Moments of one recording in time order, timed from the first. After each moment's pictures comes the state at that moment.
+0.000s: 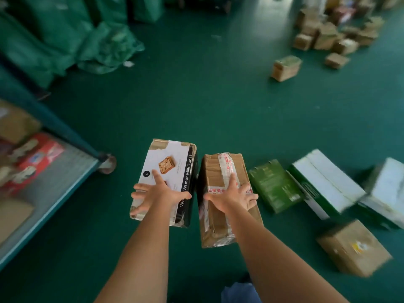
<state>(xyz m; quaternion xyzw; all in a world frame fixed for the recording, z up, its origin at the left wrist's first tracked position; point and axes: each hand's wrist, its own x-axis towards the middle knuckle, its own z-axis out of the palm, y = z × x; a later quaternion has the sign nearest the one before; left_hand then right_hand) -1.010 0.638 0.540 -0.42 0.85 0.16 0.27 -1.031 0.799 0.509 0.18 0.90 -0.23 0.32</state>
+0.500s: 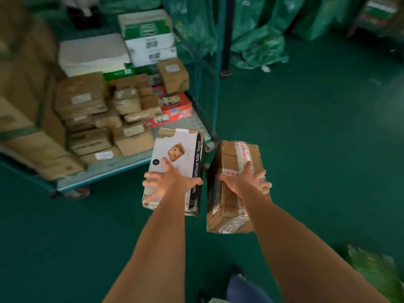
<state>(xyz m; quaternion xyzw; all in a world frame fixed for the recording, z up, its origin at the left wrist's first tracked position) -0.803 0.318 0.580 -0.67 0.67 0.29 0.15 -0.932 0.426 0.557 -0.10 0.93 -0.15 0.33</state>
